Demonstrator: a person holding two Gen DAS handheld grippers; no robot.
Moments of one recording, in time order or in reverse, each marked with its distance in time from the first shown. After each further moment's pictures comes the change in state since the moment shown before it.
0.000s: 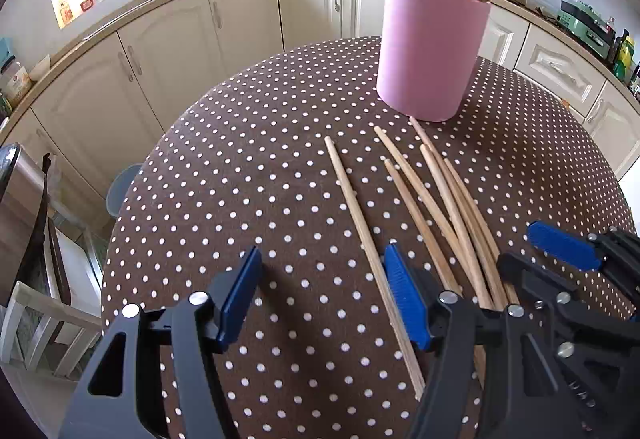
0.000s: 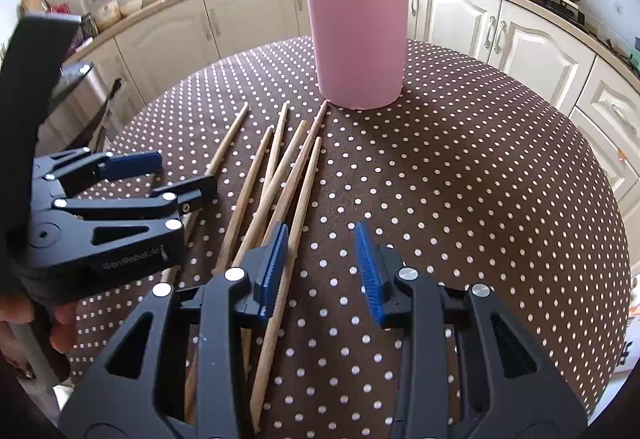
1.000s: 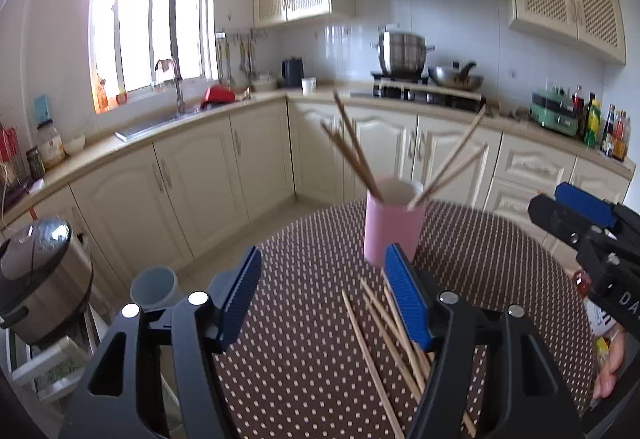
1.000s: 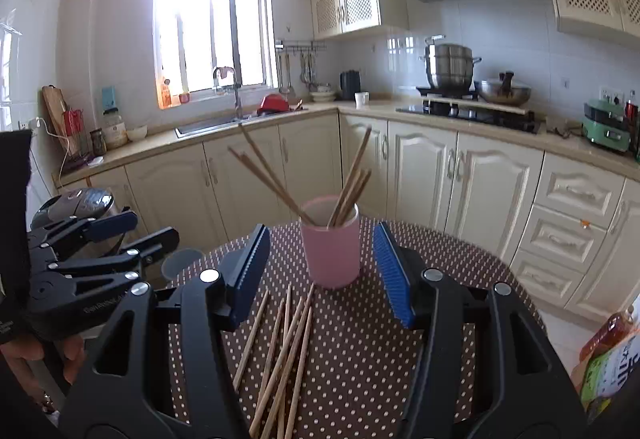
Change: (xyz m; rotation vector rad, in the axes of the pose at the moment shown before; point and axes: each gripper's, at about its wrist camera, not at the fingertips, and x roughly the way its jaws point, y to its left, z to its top) left arm -0.170 -0.002 0.011 0.006 -0.435 0.021; right arm -0.159 -0.006 0.034 0.054 -0.521 -0.053
